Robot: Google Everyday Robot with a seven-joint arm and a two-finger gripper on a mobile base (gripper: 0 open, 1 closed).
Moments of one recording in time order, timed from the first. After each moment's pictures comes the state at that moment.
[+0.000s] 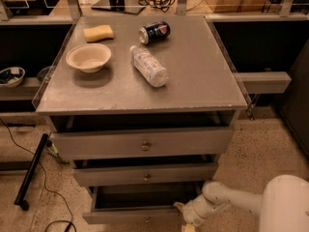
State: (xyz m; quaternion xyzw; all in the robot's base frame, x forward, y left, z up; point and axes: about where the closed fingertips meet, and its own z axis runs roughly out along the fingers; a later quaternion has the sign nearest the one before) arm 0.405 -0.106 0.211 -0.61 0.70 0.34 0.12
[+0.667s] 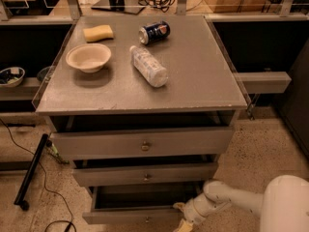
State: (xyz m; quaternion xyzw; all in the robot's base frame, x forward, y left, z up) arm 0.405 -0.106 0.211 -0.61 0.70 0.34 0.12
